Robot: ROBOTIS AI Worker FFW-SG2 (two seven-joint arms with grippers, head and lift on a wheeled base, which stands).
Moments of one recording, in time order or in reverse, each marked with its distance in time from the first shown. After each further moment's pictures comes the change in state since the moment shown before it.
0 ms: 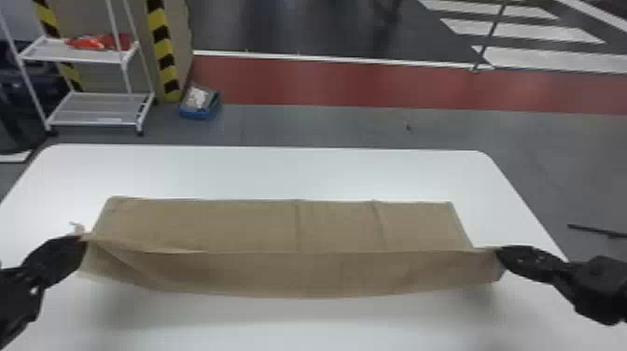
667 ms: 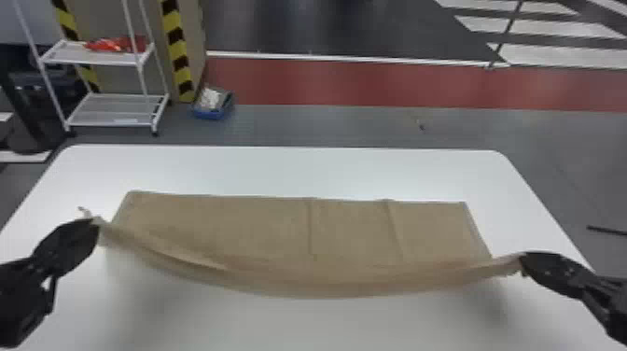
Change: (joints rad) left arm 0.087 -0.003 0.022 -0.045 0.132 -0.145 0.098; right arm 0.146 0.023 -0.056 -0.016 -0.145 -0.243 -0.068
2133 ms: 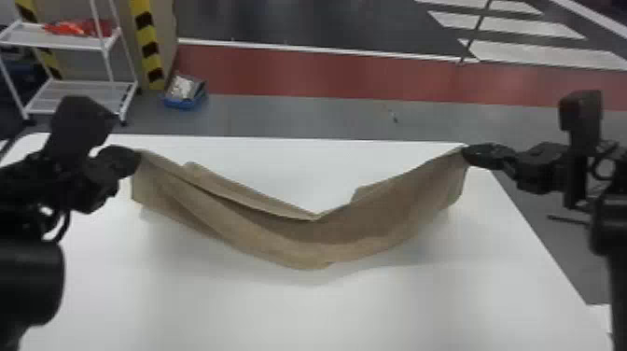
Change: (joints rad) left arm -0.625 -0.026 -0.379 0.214 -0.381 0.600 -0.093; right arm -0.646 -0.087 0.264 0.279 0.320 0.353 -0.025
